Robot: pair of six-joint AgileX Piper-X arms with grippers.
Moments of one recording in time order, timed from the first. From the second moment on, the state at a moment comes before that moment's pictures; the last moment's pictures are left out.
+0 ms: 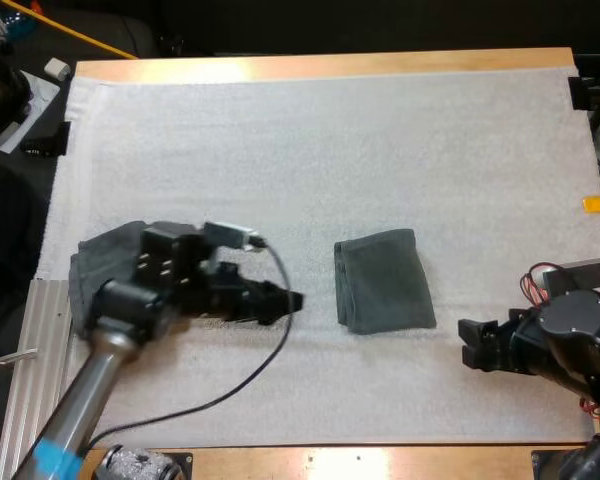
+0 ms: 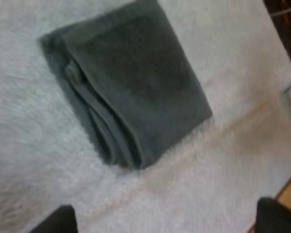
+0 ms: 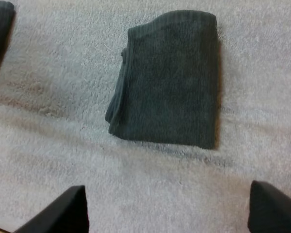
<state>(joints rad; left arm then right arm) -0.32 1.06 -0.79 0.82 0.67 -1.95 0.75 0.71 -0.95 1.21 0.07 -1.33</state>
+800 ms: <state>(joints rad) -0.45 1.65 -0.82 0.33 0.67 -2.26 0.75 0.71 -0.95 1.28 0.07 -1.33</state>
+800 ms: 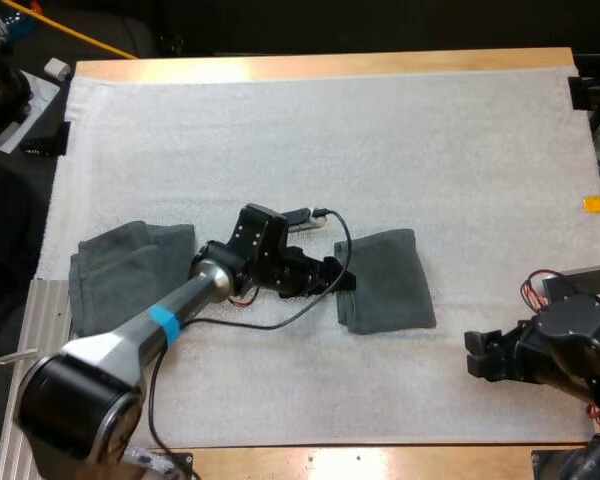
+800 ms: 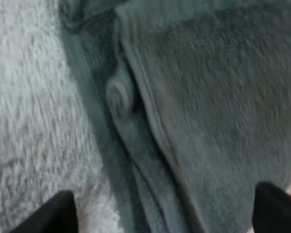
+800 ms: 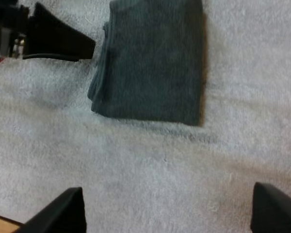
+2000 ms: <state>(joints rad) -0.63 1.82 -0.99 0.38 0.66 -2.50 0.75 0.71 -0.95 1.30 0.07 -1.32</state>
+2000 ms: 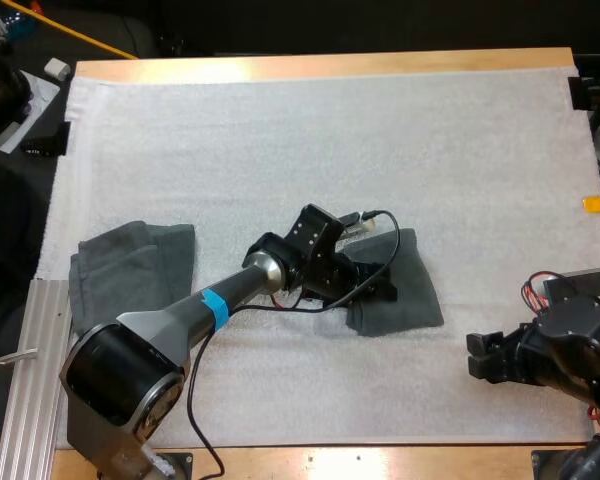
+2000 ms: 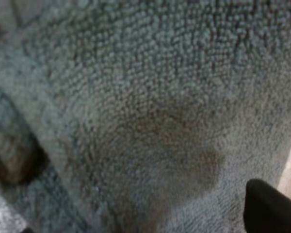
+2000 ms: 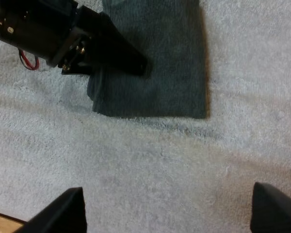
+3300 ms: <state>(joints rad) -0.22 1.37 -1.00 1.06 0.24 -1.77 0.75 0.71 -0.95 1.30 0.07 -1.32</state>
